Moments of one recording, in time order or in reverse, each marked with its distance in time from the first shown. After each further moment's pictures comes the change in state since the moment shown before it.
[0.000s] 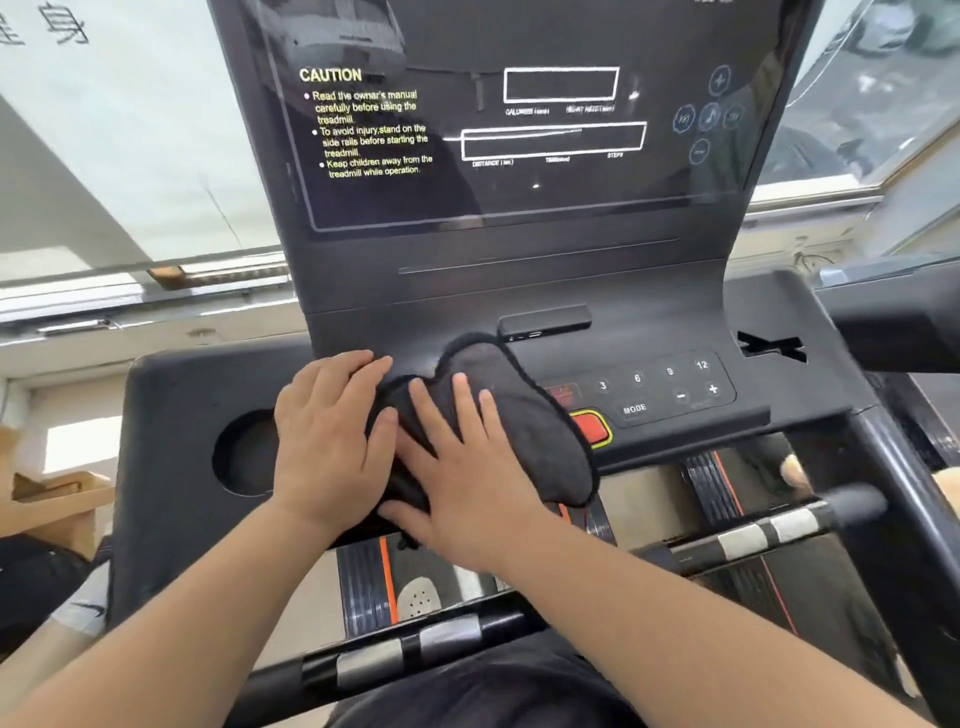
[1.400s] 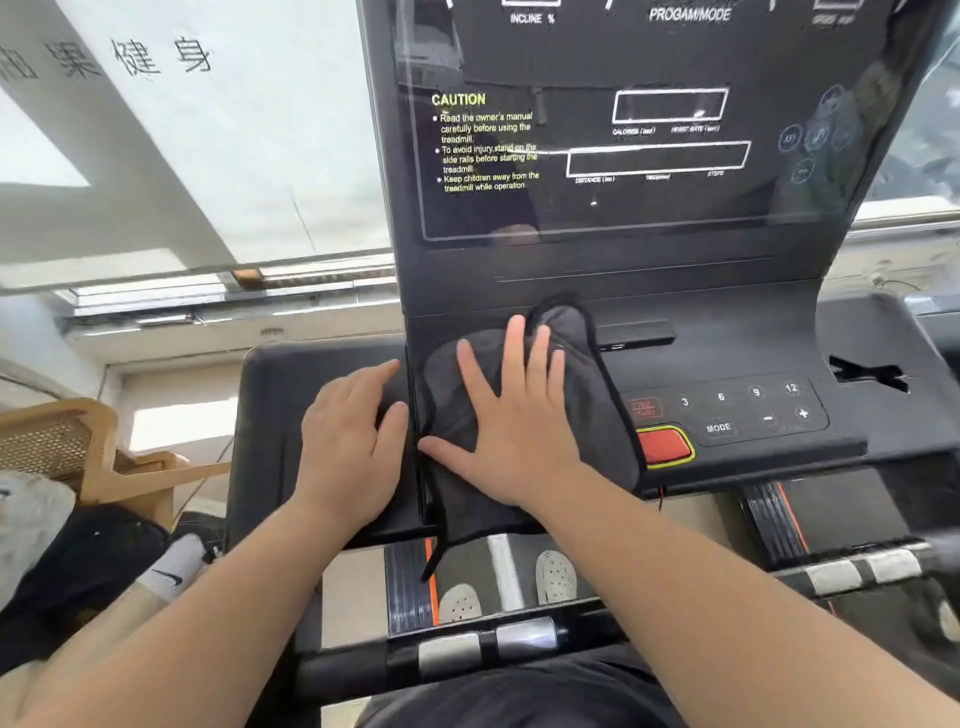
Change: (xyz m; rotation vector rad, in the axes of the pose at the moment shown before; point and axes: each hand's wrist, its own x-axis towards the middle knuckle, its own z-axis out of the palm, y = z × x) left_hand -0.016 -0.046 -0.036 -0.141 -0.044 -0.245; right_hand 0.056 -0.016 -0.017 0.029 0.089 0.216
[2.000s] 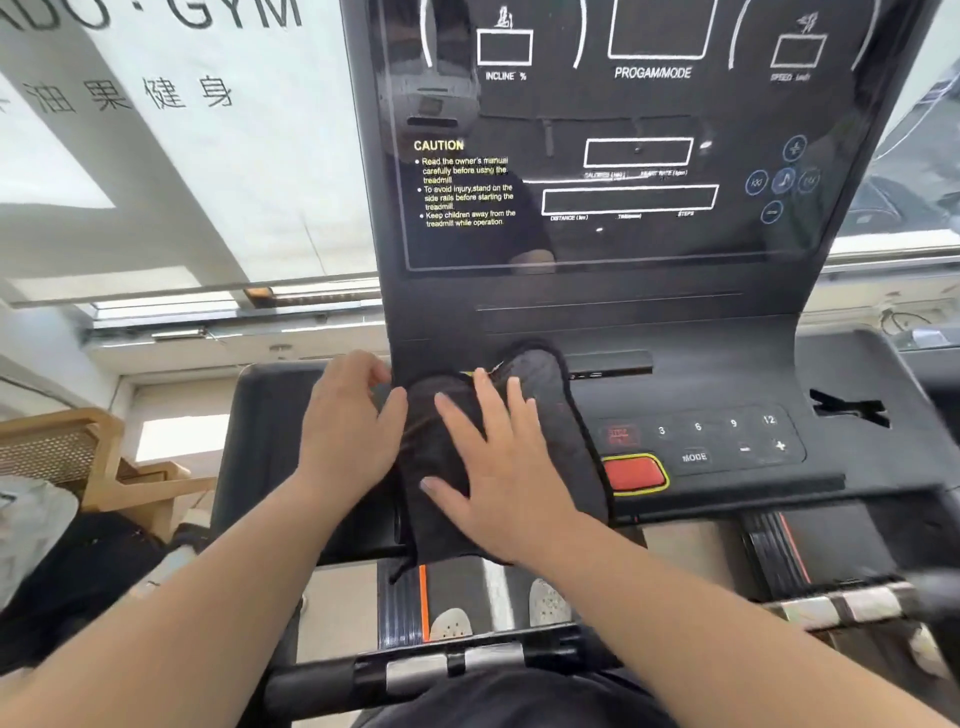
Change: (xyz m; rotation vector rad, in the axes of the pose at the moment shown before) left_hand 0.032 0.029 0.005 -0.057 0.133 -0.099; right_hand -0.028 0.013 -0.011 0.228 0.030 -0.141
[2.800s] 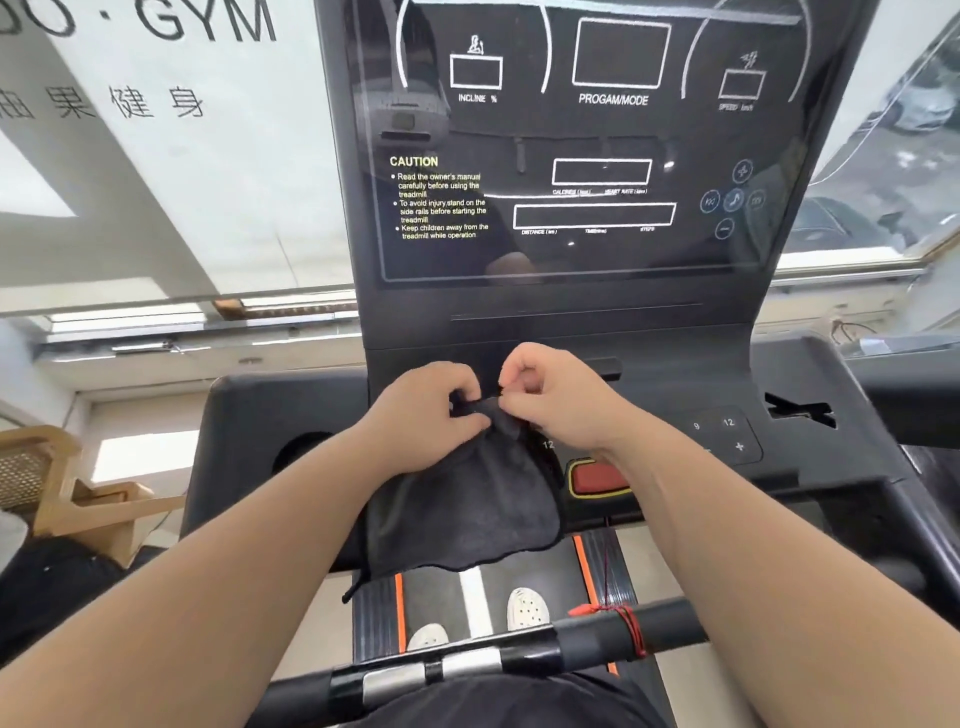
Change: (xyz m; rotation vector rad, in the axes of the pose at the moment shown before) left_hand 0.025 0.057 0.028 0.020 -0.526 0.289; right_hand 0.033 0.061 -0.095 0.650 -0.132 0.224
